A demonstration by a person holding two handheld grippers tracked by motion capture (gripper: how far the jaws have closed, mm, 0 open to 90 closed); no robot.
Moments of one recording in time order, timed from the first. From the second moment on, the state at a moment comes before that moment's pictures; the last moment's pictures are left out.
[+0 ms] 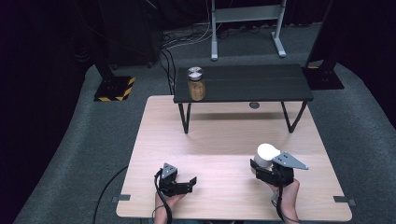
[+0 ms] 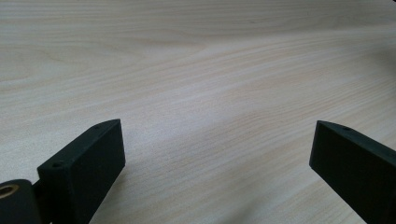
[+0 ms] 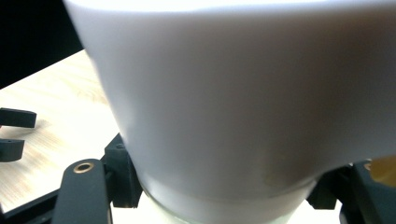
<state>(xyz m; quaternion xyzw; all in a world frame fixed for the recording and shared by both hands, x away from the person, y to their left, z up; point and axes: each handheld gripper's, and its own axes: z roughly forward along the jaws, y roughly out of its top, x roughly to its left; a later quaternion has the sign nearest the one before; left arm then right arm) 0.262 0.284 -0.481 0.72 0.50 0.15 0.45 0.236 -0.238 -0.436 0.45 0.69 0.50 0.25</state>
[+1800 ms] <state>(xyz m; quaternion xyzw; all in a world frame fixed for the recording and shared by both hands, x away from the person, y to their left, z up) 0.261 0.284 -0.481 0.74 0.48 0.15 0.45 0.252 -0.246 -0.400 0.45 0.69 0.49 0.28</state>
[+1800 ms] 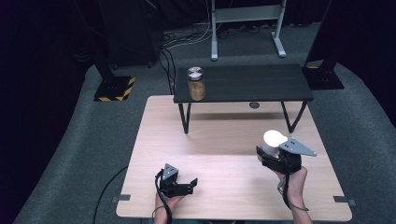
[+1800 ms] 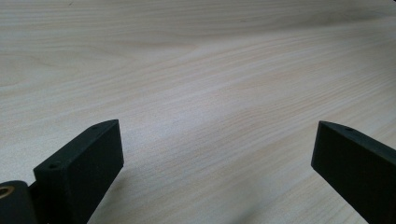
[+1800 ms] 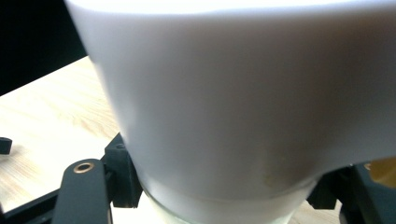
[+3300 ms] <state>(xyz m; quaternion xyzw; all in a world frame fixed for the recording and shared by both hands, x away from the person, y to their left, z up) 0.263 0.282 -0.479 0.74 0.48 0.14 0.44 0.275 -0.252 -0.374 0.45 0.69 0.49 0.29</state>
